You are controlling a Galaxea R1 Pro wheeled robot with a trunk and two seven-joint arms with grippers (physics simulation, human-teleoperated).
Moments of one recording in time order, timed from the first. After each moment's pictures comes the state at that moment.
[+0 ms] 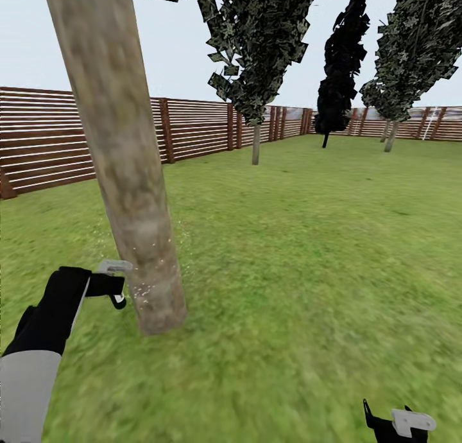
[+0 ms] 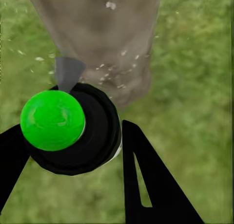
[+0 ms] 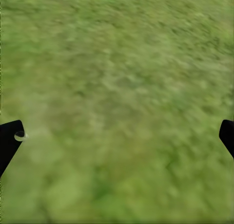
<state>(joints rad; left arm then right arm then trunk) -0.73 0.22 0.15 -1.15 -0.33 0.98 -0.48 -0.33 -0.18 -0.73 -0.23 0.54 -0.69 0.04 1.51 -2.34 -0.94</state>
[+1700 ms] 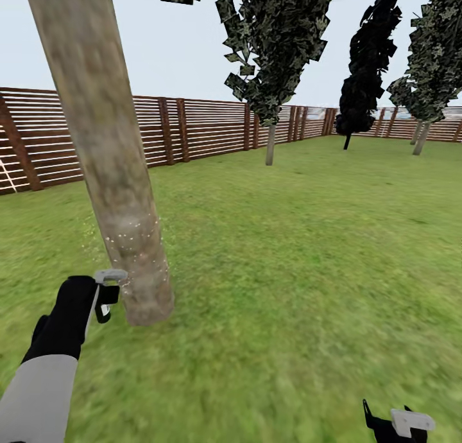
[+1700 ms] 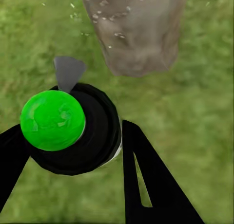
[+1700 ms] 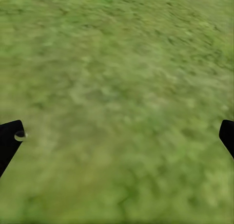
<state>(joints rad) -0.71 0.11 0.27 -1.11 -0.36 0.99 -0.17 -0.33 -0.18 -0.73 -0.22 0.54 -0.69 0.04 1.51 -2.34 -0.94</state>
